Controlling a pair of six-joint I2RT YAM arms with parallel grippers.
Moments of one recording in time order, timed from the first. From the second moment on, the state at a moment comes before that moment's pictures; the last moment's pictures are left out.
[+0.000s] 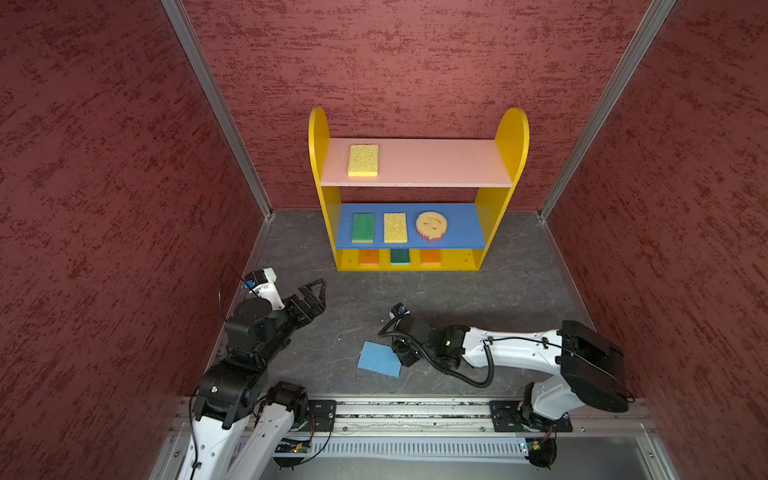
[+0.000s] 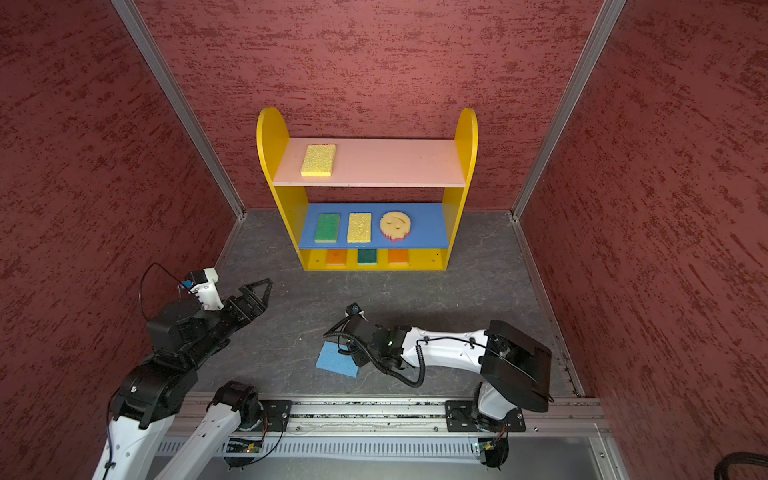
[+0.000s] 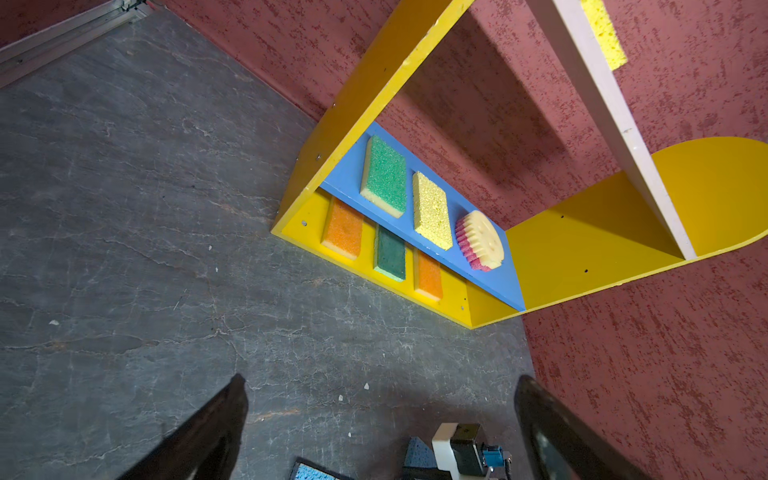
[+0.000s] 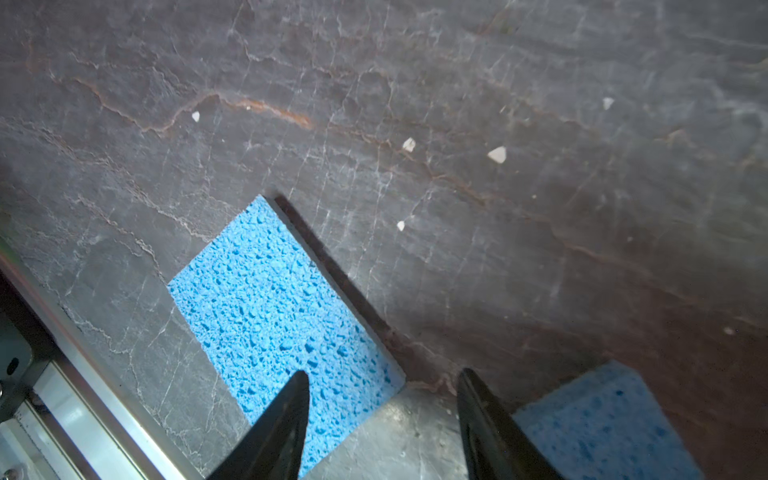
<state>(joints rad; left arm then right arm) -0.23 0.47 0.85 -0.77 0.02 -0.76 1.18 1.57 0.86 -0.27 0.14 0.55</state>
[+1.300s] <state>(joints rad) -0.06 0.60 0.67 -0.53 0.32 -0.84 1.15 1.70 0.93 -0.06 -0.03 0.61</state>
